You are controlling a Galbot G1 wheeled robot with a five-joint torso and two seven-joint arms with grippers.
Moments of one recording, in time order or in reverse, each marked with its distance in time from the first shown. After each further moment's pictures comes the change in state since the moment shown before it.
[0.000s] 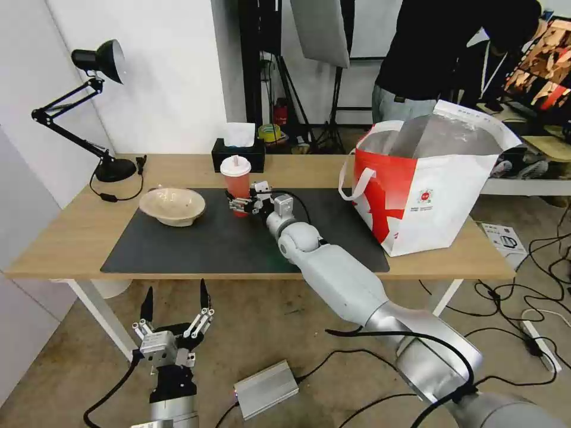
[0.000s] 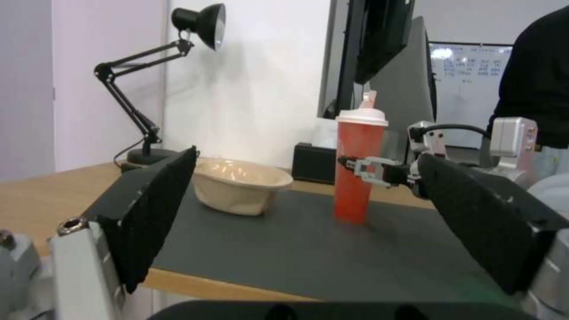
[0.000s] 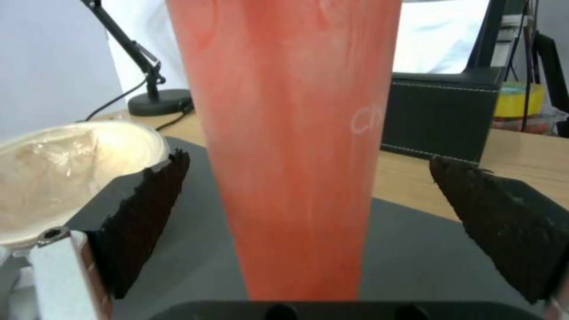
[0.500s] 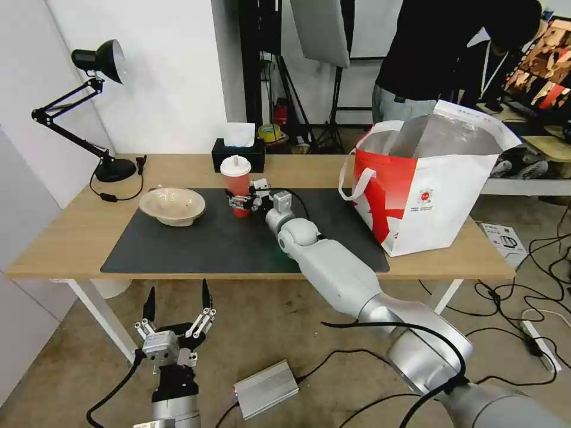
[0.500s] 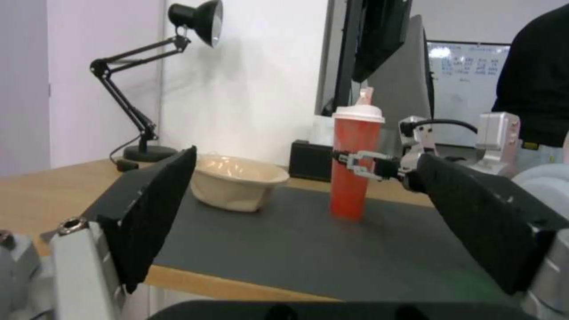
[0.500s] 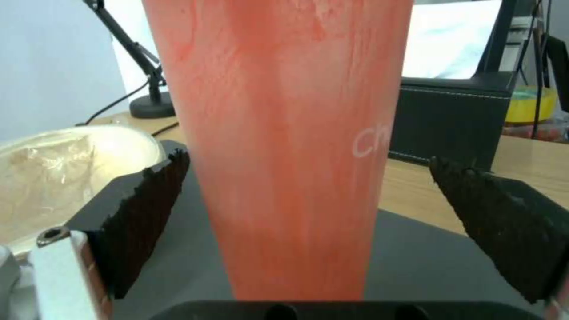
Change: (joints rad) left arm -0.005 0.000 0.009 0.010 0.000 -0.001 0.000; right arm 0.039 0.034 0.014 -0.089 -0.007 0.025 -0.054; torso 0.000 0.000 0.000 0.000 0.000
